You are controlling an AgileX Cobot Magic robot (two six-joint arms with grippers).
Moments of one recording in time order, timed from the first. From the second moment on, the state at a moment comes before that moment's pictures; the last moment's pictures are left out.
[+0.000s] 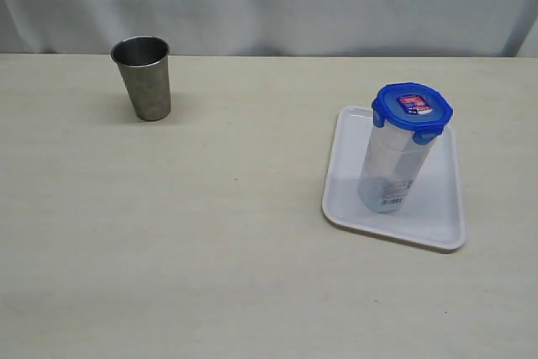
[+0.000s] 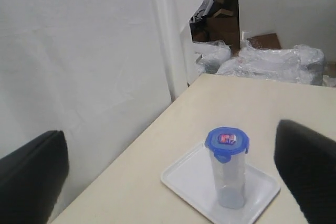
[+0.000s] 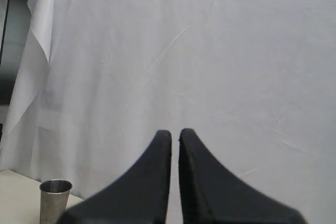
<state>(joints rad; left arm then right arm) 0.41 1.05 -1.12 1.73 -1.22 -1.66 0.71 0.00 -0.84 -0.53 0.68 0.17</state>
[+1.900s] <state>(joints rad) 0.41 0.42 -0.10 1.31 -1.13 -1.57 0.71 0.00 -0.84 -0.53 0.68 0.17</state>
